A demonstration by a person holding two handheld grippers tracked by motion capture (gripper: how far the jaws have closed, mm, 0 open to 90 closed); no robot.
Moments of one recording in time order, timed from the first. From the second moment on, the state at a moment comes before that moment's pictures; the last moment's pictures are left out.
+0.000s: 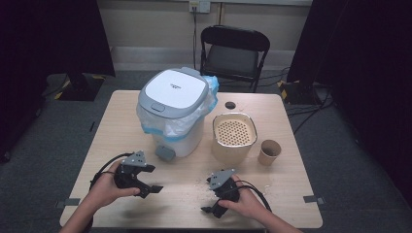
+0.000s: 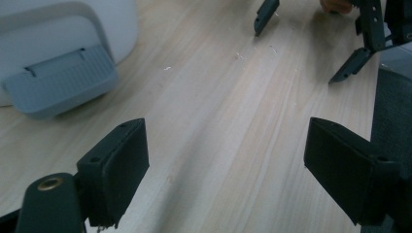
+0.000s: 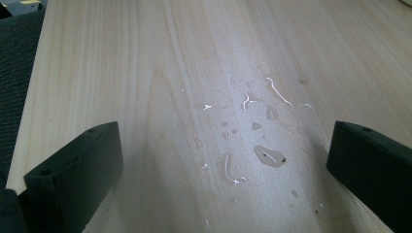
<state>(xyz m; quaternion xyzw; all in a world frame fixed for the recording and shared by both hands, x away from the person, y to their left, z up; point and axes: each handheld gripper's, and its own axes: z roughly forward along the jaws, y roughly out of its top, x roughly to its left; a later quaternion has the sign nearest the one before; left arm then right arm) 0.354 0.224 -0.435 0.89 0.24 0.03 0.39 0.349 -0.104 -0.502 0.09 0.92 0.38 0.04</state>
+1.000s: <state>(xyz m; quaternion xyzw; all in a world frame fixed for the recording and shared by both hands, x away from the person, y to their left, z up) 0.371 0.243 -0.371 0.87 0.31 0.03 0.39 0.350 -0.104 -0.502 0.09 0.92 0.38 0.04</state>
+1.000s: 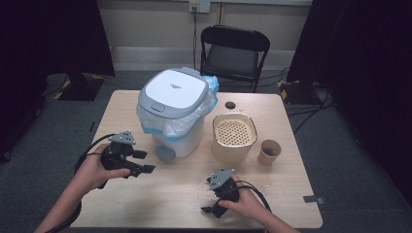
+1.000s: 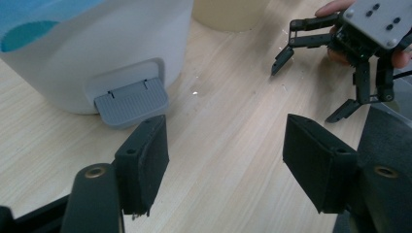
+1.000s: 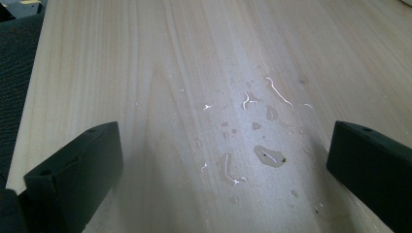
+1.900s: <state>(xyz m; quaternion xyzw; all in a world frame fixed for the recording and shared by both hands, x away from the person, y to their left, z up) 0.389 0.243 -0.326 0.86 0.32 0.05 0.40 0.350 -0.104 -0.502 0.09 0.92 0.38 0.04</state>
